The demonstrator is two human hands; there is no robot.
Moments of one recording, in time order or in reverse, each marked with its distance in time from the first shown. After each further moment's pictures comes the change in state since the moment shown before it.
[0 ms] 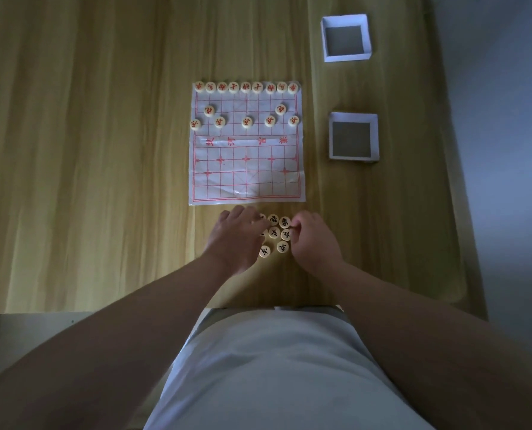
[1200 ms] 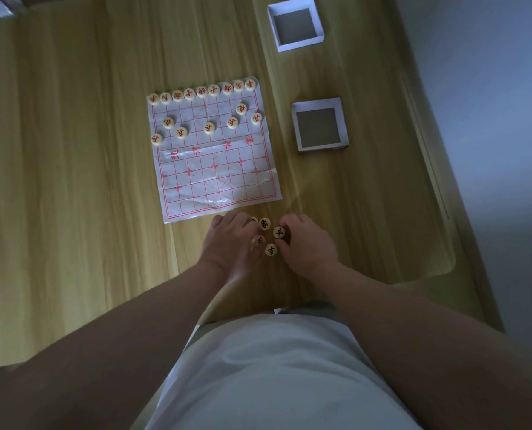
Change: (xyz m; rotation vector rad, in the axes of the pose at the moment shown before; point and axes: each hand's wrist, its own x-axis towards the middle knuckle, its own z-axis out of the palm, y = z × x) left_hand 0.022 0.008 0.027 0.029 0.123 0.140; right_hand -0.015 0.008 -0.012 -0.052 -0.020 0.105
